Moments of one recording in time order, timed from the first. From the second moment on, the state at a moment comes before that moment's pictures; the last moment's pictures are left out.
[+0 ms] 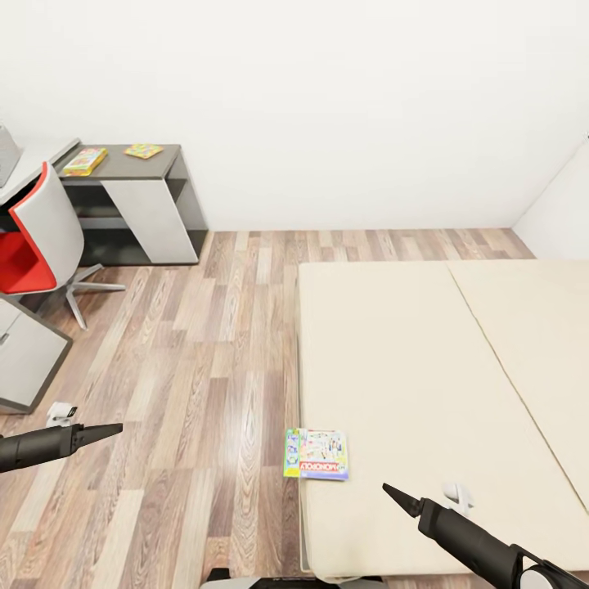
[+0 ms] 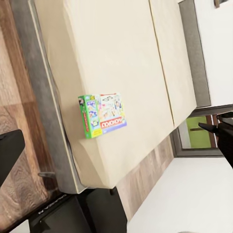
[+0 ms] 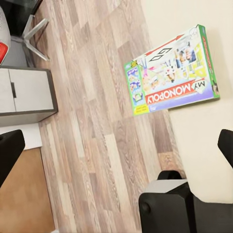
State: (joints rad) left arm -0.67 0.62 0.15 -0.57 0.17 0.46 -1.57; right arm 0.05 -0.15 -0.17 -1.56 -0.69 0.72 0.48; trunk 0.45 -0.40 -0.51
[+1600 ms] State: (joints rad) left arm -0.67 0.61 0.15 -0.57 0.16 0.46 -1.57; right arm 0.05 -0.15 -0.17 -1.56 -0.69 0.72 0.48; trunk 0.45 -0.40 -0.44
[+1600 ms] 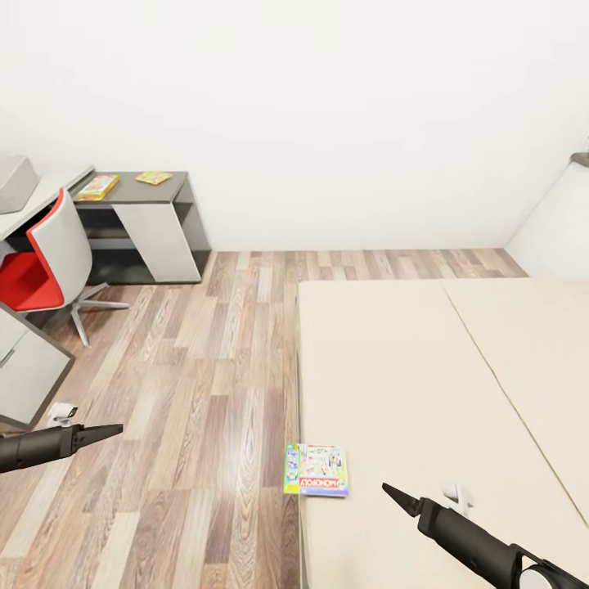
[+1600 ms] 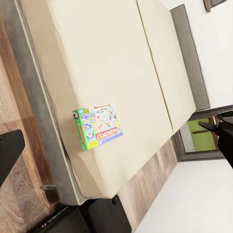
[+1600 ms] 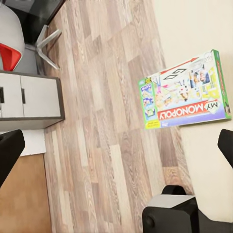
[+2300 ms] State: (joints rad) left arm -0.67 0.61 0.15 -0.57 0.16 0.46 -1.57; right arm 0.05 -0.15 -0.17 -1.55 -0.69 0.72 0.47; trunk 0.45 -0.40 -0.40
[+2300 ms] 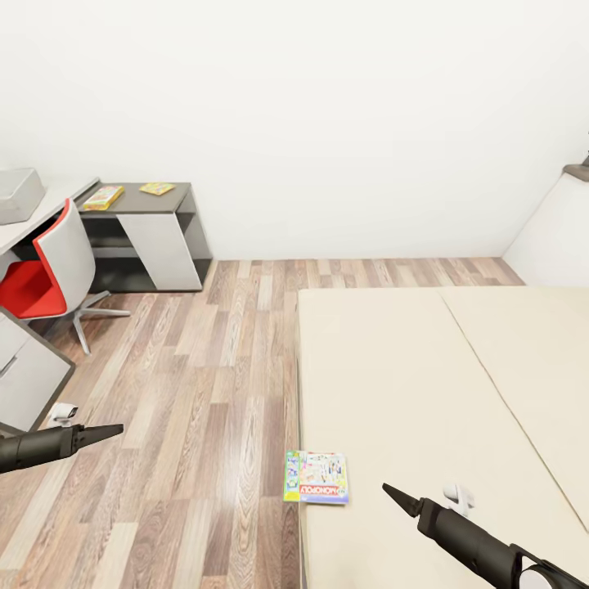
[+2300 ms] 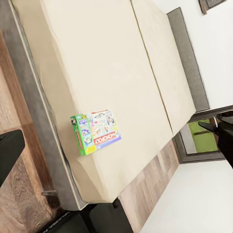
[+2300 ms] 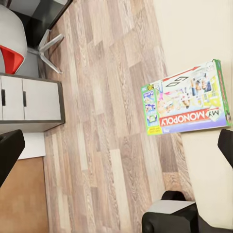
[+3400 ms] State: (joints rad) left arm -0.67 0.61 0.15 -0.57 0.16 0.46 -1.57; right arm 0.05 -0.15 -0.17 -1.55 -0.69 0.72 0.45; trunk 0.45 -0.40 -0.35
